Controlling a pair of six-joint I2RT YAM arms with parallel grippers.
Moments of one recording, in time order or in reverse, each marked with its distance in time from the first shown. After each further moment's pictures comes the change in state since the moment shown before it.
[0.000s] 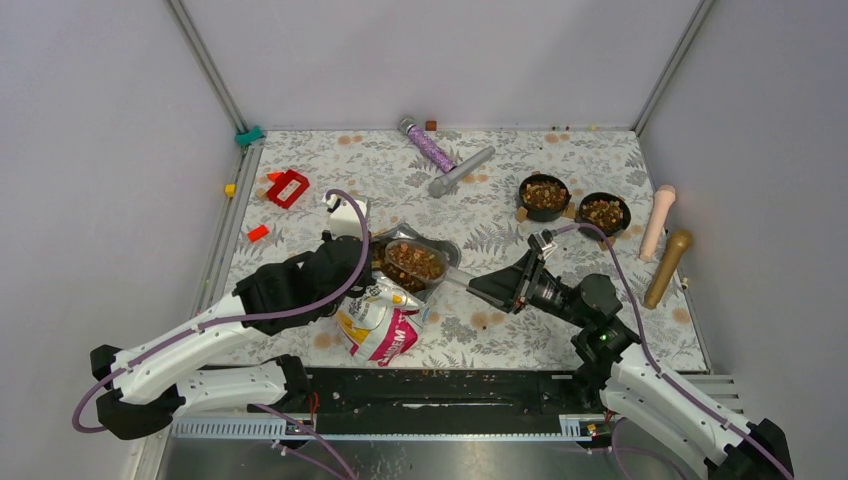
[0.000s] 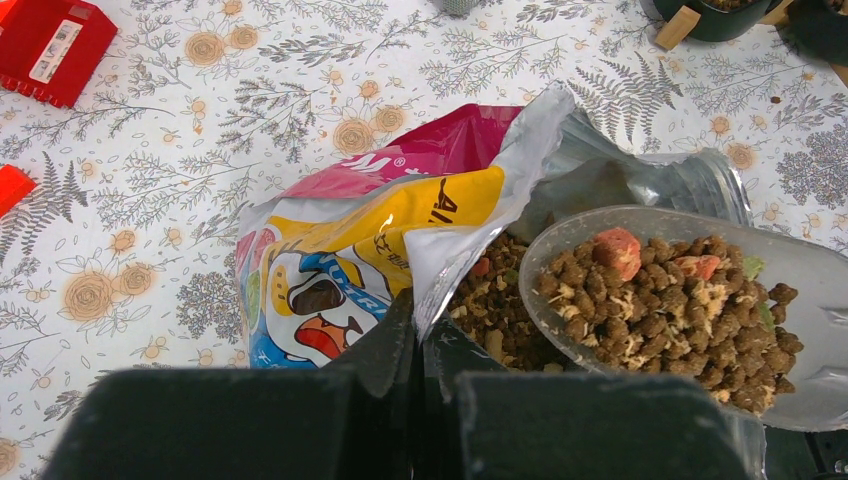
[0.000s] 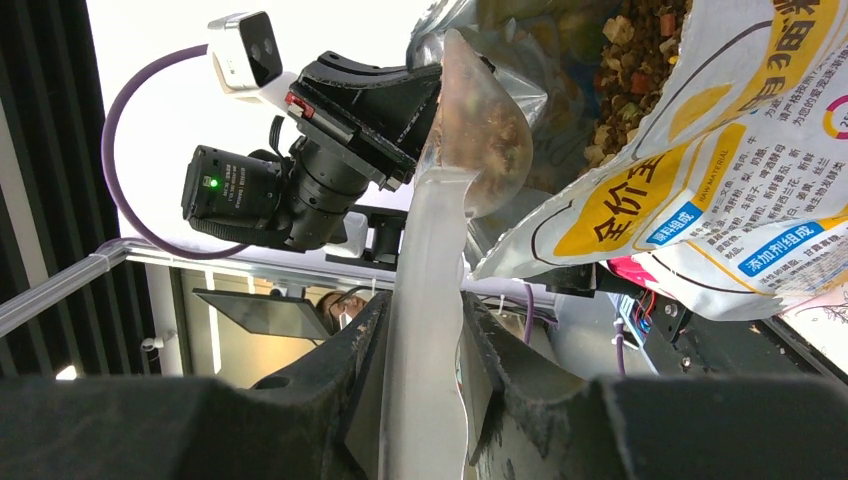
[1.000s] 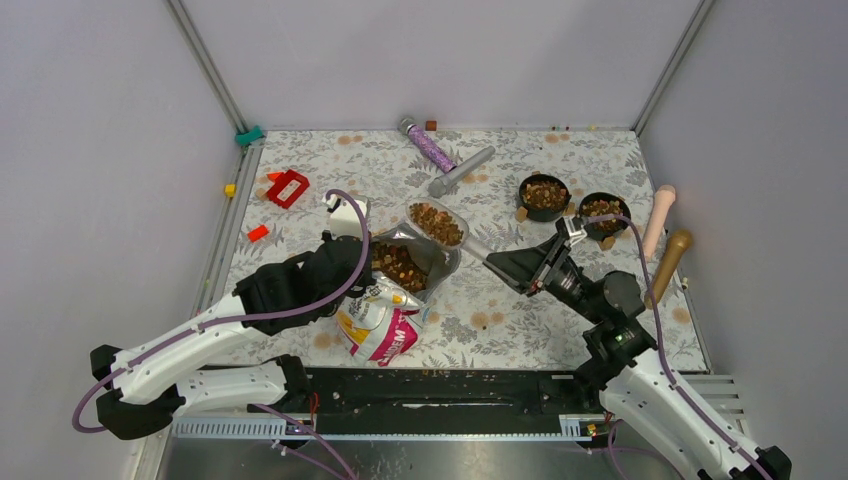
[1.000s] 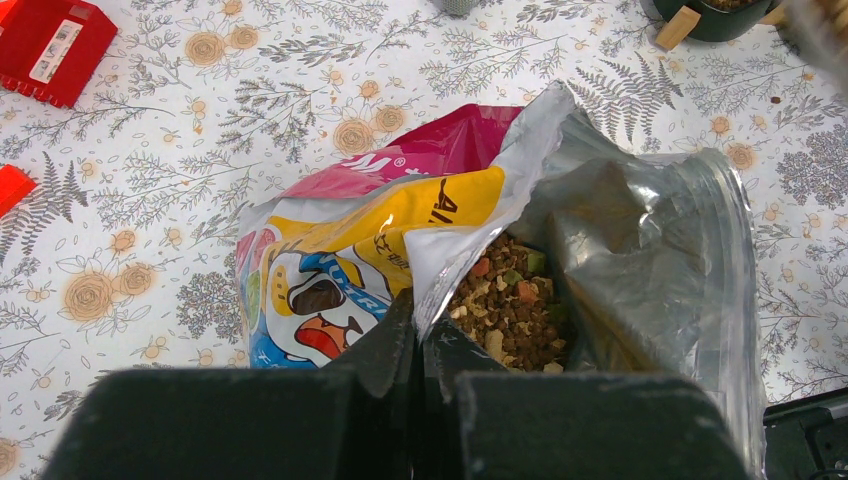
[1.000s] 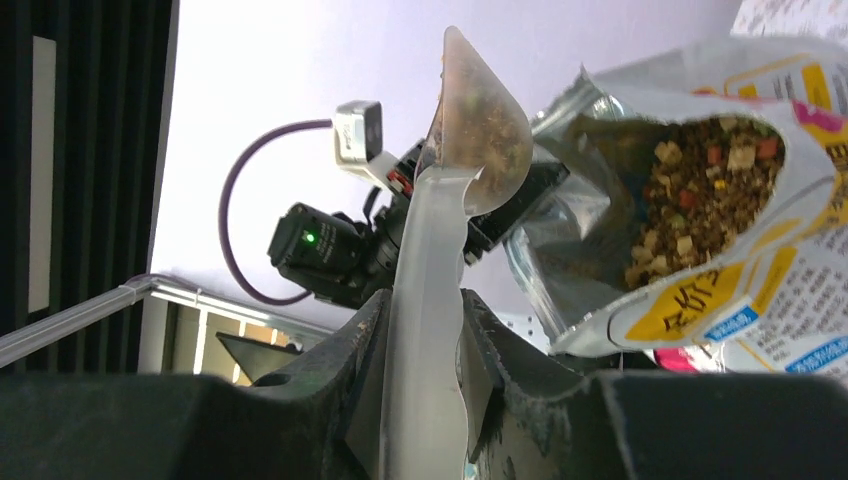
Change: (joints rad) left arm 0.000 0.000 0.000 0.000 0.000 0.000; right arm -0.086 -0.087 0.091 -0.082 0.073 -0.013
